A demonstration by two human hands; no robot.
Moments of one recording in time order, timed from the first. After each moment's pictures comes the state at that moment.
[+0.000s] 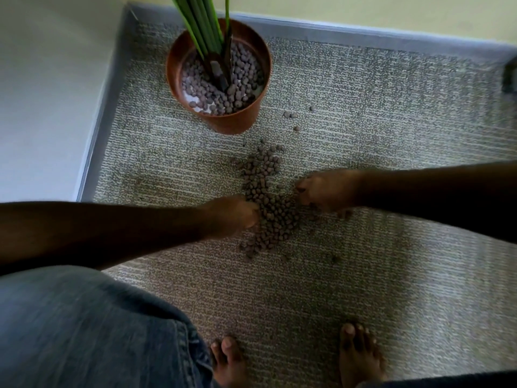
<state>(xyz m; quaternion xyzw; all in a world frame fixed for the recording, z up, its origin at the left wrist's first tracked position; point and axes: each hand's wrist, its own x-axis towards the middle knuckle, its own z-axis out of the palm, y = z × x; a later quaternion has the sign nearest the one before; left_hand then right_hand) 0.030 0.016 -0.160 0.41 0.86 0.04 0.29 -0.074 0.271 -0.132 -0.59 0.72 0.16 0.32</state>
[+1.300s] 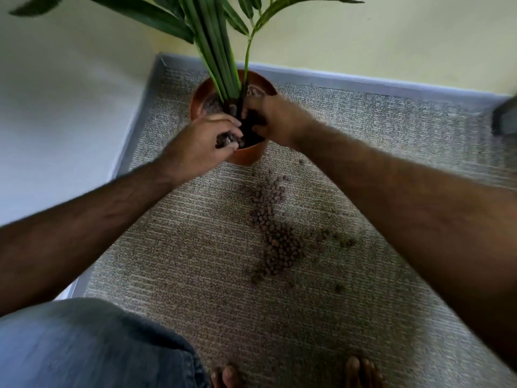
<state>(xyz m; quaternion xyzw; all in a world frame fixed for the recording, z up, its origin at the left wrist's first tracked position) -0.078 -0.060 -0.051 0.12 0.95 0.27 -0.01 -0.167 0.140 -0.025 -0.36 0.89 -0.23 0.15</state>
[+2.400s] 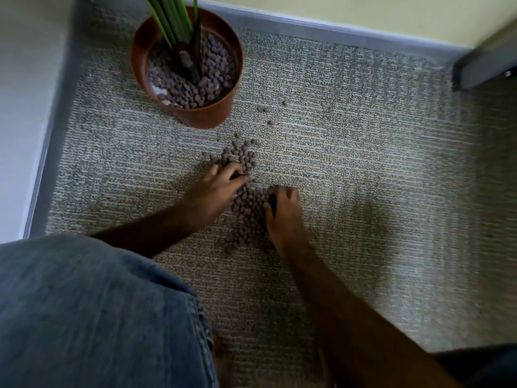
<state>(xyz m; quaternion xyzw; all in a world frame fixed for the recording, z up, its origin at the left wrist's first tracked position) 0.025 0.024 -0.190 0.21 0.96 0.14 0.10 0.055 0.227 -0.172 0.05 0.94 -0.30 0.17</state>
